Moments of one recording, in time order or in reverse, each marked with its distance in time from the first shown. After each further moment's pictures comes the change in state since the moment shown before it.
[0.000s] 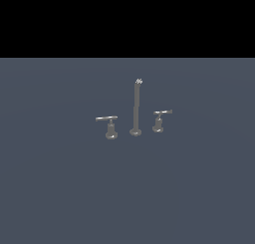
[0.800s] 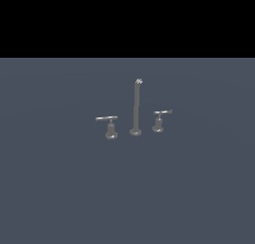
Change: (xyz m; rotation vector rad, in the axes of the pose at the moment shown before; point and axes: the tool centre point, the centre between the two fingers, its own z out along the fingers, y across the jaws) arm 0.007 -0.005 -0.003 0.028 -0.013 0.013
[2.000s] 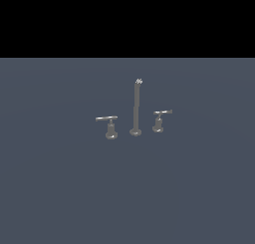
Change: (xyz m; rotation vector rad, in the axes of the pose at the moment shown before) arm 0.131 0.020 0.034 0.007 0.014 0.335
